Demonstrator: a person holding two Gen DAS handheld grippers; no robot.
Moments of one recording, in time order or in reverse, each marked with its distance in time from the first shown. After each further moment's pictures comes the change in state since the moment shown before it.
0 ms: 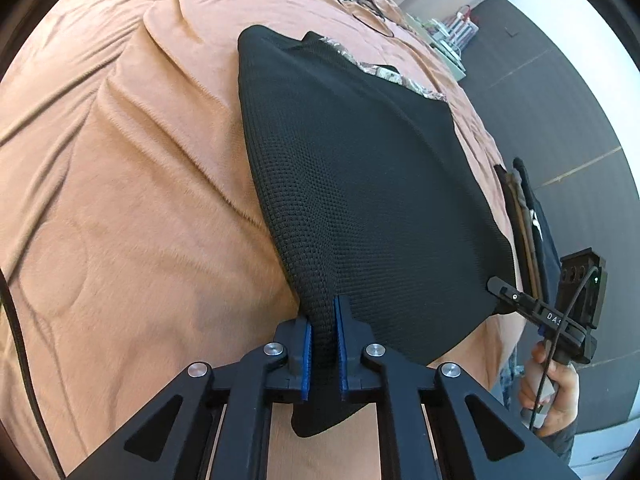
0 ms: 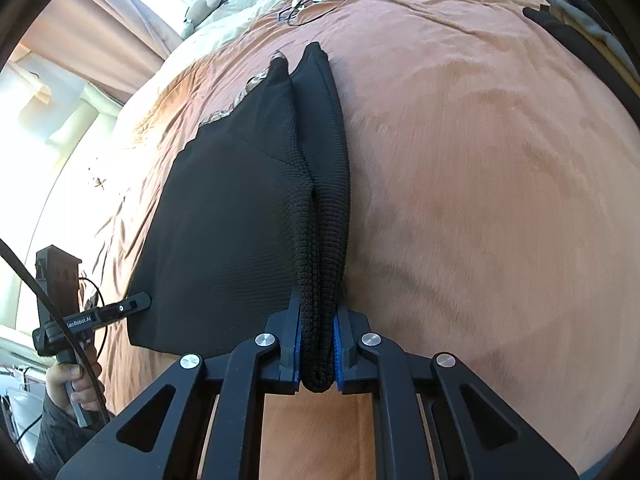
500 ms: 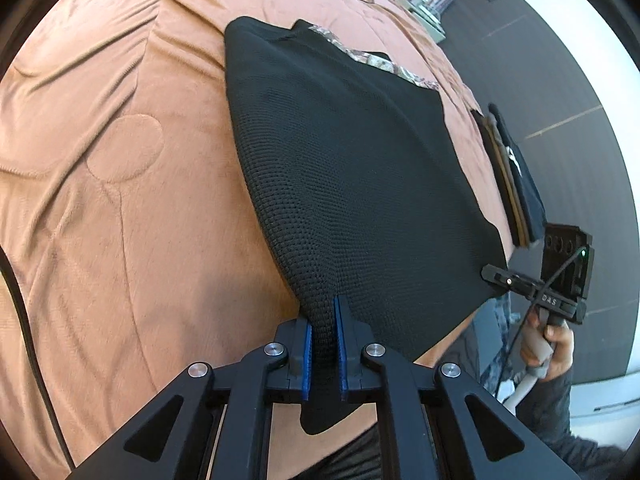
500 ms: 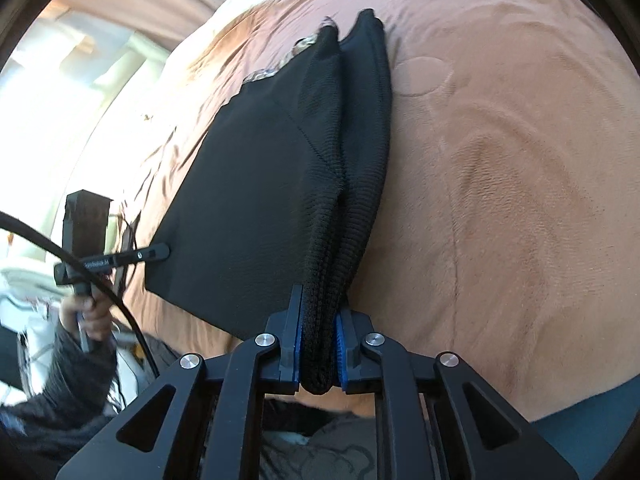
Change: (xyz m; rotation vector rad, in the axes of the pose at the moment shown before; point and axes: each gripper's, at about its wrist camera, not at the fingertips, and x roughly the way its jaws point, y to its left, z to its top) left arm -0.047 0.025 -0.059 0.074 0.126 -0.043; right arm -0.010 0.014 -0.047 -0.116 0.153 0.120
